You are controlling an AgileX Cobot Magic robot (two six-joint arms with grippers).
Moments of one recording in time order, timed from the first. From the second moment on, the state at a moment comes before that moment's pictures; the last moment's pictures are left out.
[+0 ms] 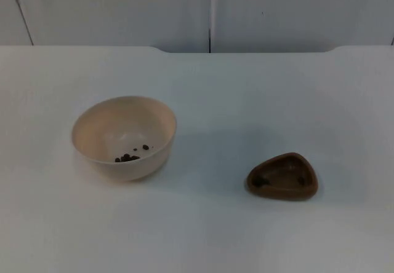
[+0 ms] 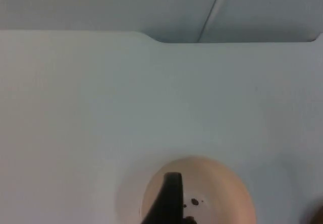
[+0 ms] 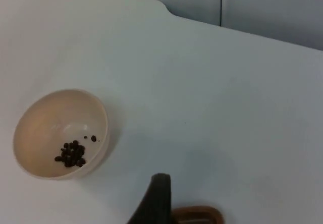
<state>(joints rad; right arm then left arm) 0.48 1.25 -1.15 0.06 0.64 0.05 -0.14 1.21 -1.06 -0.33 0.62 0.12</state>
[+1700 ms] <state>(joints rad) 0.48 0.33 -0.73 0.06 0.86 0.00 -0.14 0.35 -0.76 -0.32 0.96 0.20</state>
